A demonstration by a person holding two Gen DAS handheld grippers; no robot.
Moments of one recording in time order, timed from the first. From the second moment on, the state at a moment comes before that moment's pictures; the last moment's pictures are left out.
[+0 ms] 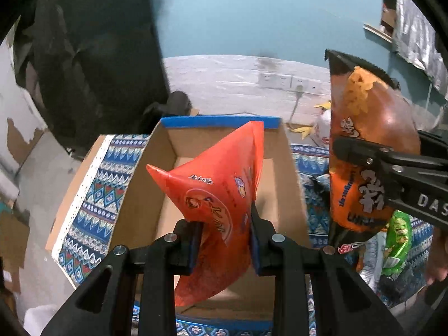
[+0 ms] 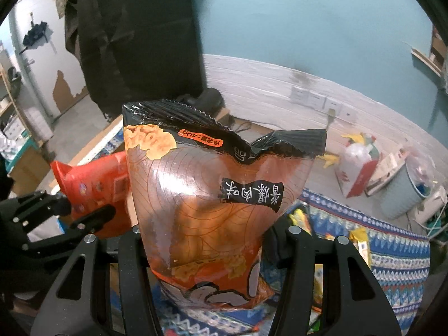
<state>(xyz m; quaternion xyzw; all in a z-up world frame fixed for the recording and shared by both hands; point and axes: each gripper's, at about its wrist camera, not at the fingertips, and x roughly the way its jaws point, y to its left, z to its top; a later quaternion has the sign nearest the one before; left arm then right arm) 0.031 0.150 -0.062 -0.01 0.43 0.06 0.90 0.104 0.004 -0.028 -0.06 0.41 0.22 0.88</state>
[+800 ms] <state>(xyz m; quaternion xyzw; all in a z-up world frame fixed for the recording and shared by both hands) 0.021 0.202 -0.057 -0.04 0.43 0.12 0.89 0.119 0.077 -0.052 -0.06 0.46 0.27 0.85</state>
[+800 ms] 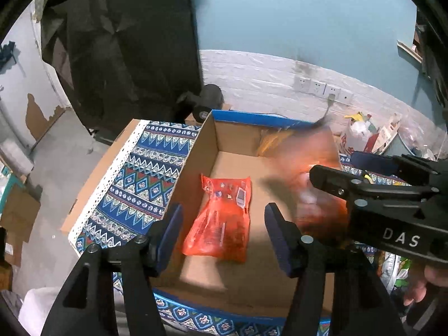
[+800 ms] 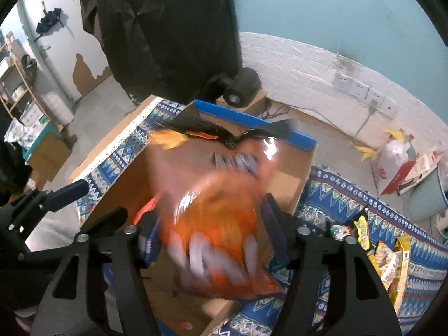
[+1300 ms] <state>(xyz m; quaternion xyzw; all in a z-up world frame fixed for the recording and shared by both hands) 0.018 0.161 -0.046 -0.01 0.42 0.07 0.90 0.106 0.031 -0.035 -0.05 0.44 0.23 0.86</state>
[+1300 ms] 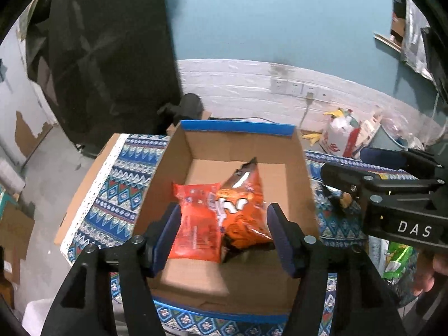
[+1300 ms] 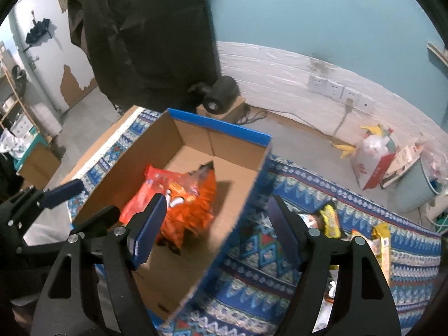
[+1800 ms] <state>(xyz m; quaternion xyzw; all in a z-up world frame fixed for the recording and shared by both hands) 0.015 0.100 -0.042 0.01 0.42 0.01 0.91 0.081 -0.060 -0.040 -0.05 0.46 0.18 0.87</state>
